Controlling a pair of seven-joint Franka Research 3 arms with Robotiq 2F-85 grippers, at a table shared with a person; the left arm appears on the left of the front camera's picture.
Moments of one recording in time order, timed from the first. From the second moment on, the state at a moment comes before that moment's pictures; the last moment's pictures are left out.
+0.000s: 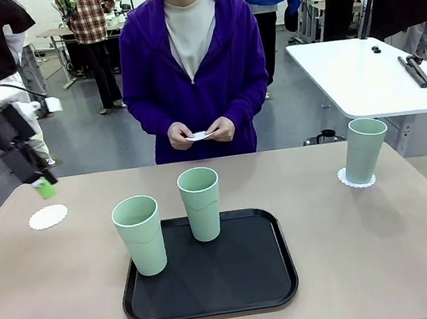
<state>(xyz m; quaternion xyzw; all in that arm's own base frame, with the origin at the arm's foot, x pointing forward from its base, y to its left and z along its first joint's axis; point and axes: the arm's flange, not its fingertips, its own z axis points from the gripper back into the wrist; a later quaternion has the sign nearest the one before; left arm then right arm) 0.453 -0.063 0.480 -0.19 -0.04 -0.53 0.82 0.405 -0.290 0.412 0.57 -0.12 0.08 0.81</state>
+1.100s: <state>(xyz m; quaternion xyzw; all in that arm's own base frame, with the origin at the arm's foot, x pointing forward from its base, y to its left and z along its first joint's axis) 0.442 -0.086 0.462 -0.17 -0.17 -0.56 0.79 0.405 -0.291 0.412 0.57 -0.12 0.07 0.81</state>
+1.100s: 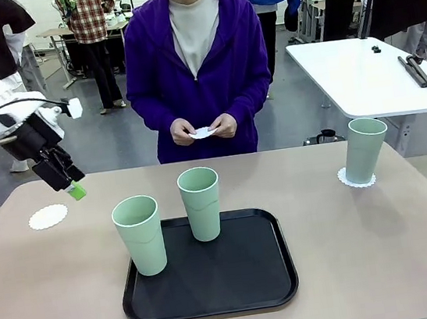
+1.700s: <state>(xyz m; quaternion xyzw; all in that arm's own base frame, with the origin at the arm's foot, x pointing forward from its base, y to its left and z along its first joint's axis) 0.402 -0.050 0.392 -0.35 -0.39 -0.57 0.63 0.405 -0.292 0.412 0.57 -0.12 0.07 0.81</state>
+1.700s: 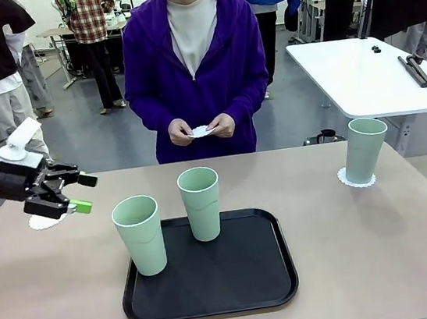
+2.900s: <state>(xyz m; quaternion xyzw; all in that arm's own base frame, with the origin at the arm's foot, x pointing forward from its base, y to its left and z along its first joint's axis) 0.420 -0.058 0.286 -0.48 -0.34 -0.58 0.56 0.405 -0.291 0.412 0.57 -0.12 0.07 0.81</state>
